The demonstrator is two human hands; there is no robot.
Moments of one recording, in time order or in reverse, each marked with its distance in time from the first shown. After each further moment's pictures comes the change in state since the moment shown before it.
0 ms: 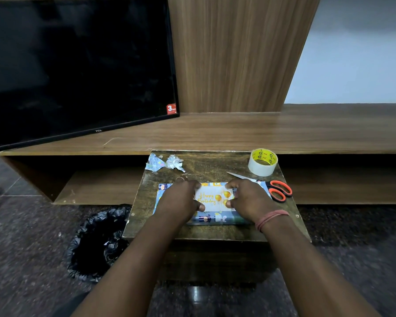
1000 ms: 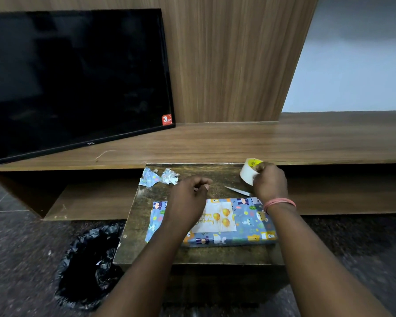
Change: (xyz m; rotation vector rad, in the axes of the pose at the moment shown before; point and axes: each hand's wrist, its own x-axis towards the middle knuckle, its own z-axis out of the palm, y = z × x) left_hand 0.028 0.026 0.001 -0.456 0.266 0.084; right_hand 0.069 0.027 -0.040 0.203 0.516 0.167
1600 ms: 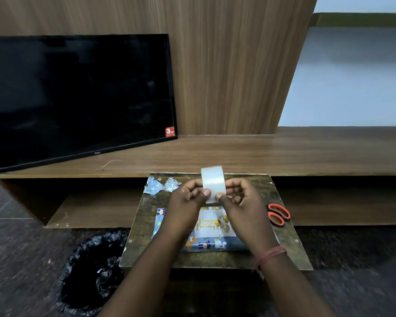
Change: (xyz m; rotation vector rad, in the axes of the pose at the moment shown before) left_hand -0.026 0.019 -0.020 -0.680 -0.088 -0.049; right_hand -0.110 -0.045 -0.008 0.608 -0.115 -0.243
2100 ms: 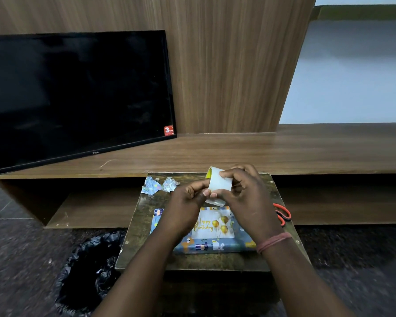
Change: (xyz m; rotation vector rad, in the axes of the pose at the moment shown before) left_hand 0.004 0.007 0.003 0.250 -0.084 0.053; right_hand 0.027 0.002 -0.015 -0.219 -0.035 -0.312
